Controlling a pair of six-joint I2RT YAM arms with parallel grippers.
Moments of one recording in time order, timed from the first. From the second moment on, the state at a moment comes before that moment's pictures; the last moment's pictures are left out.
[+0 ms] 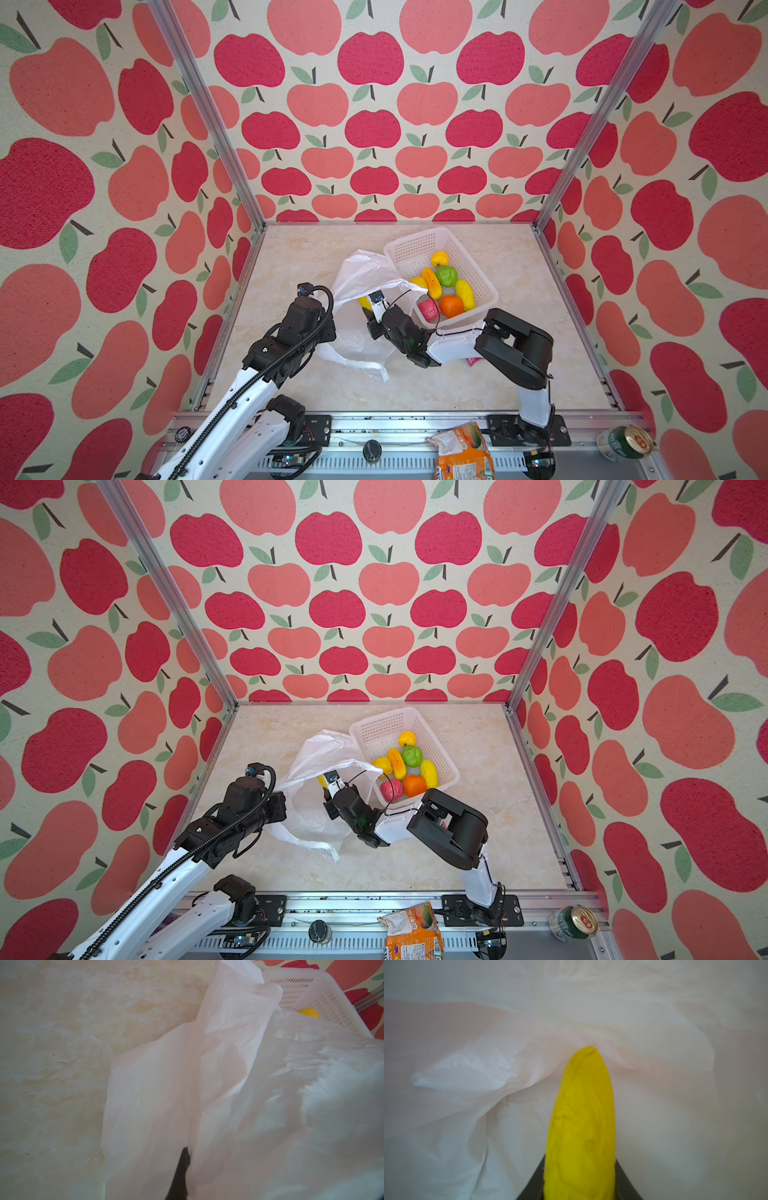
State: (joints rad) left arm -0.45 0.75 0.68 -0.69 -0.14 -0.50; right arm 1.15 1.94 0.92 0.69 0.37 0.14
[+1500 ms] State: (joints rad) left arm -0.22 1.35 0.82 -0.33 -0.16 -0.50; right arm 0.57 1.28 0.64 0.27 0.23 0.23
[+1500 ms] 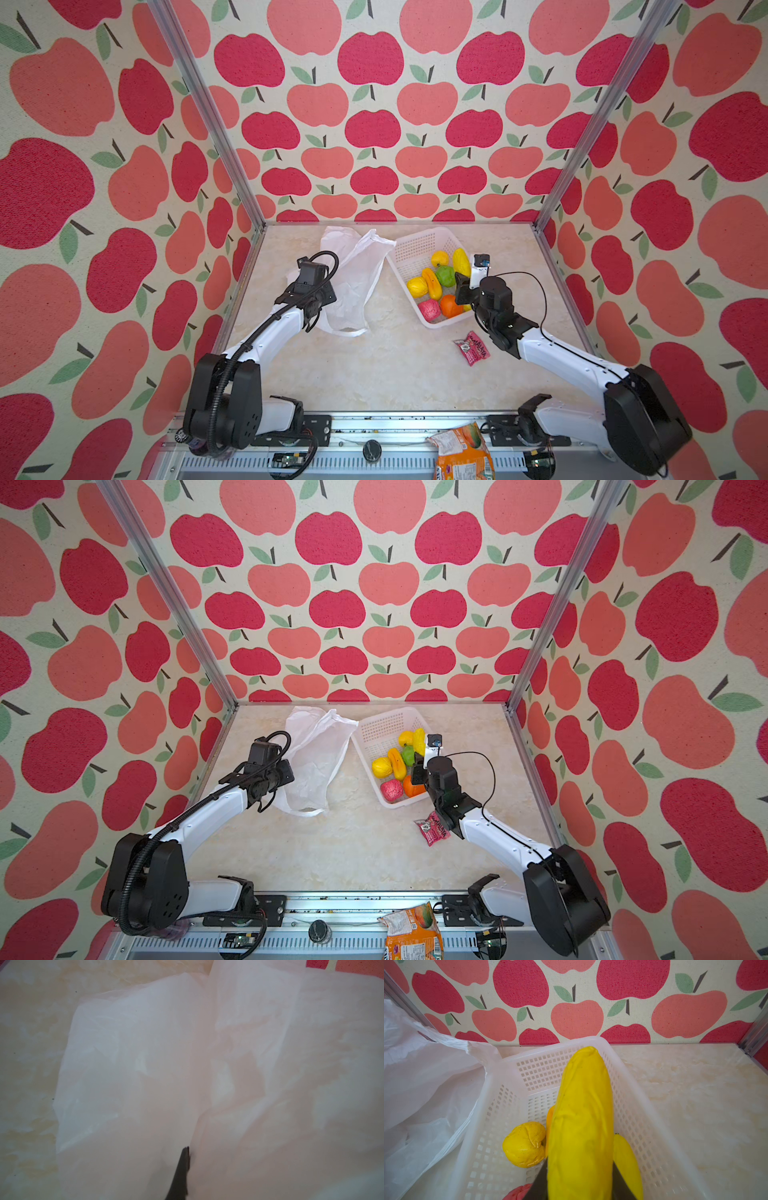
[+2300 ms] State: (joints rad) left arm -0.21 1.52 0.92 -0.32 -0.18 -0.48; right arm 0.49 2.07 1.45 -0.12 0.04 0.22
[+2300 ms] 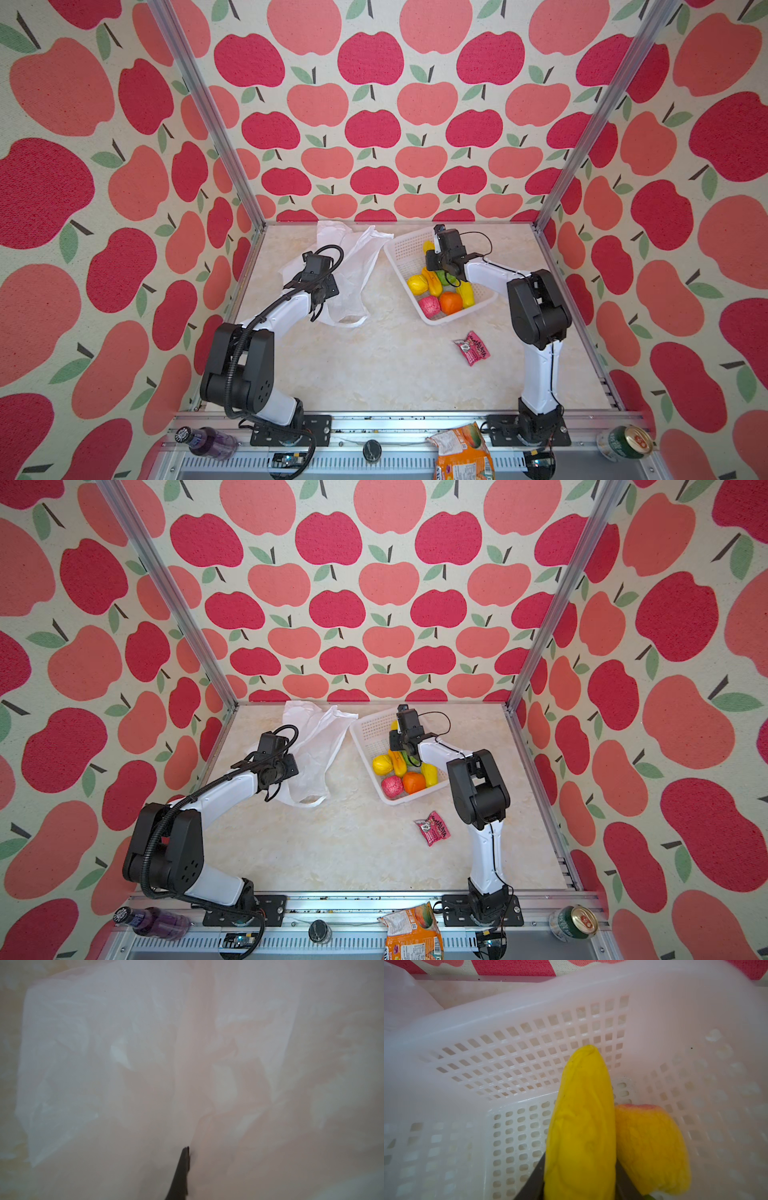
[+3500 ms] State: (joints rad) left arm -0.22 0.94 0.91 -0.44 -0.14 -0.48; right arm 0.48 1.47 1.09 -0.15 0.07 0.21
